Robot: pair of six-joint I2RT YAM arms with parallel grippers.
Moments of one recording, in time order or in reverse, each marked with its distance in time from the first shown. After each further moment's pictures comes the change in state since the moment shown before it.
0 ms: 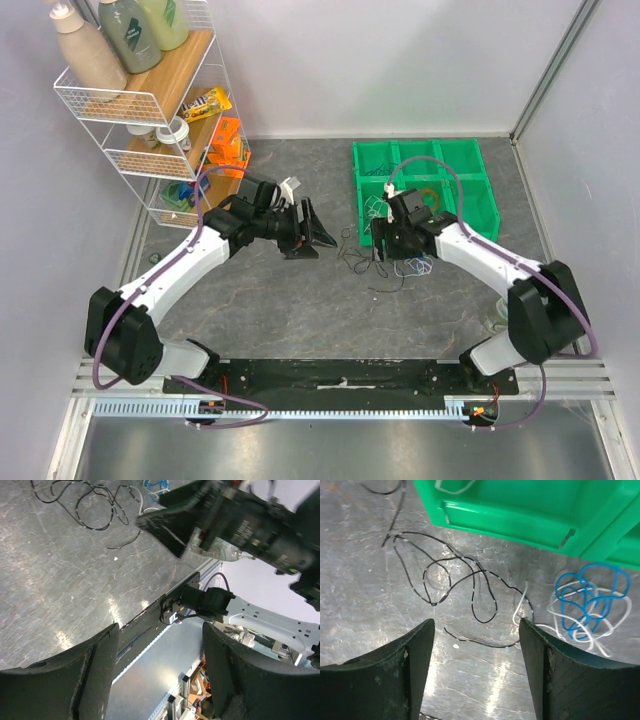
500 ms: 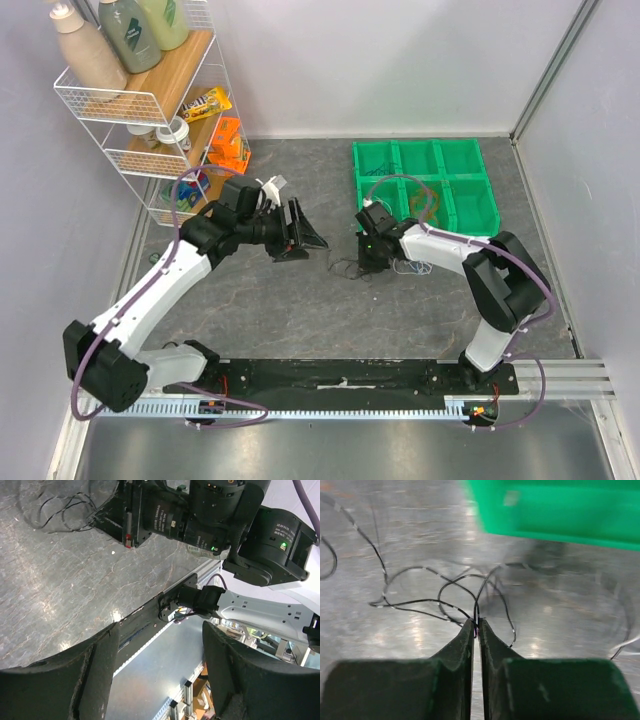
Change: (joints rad) left arm -0.016 -0.135 0.008 -0.081 -0.061 -0.016; right arm 0.118 0.265 0.003 0.113 -0.020 0.324
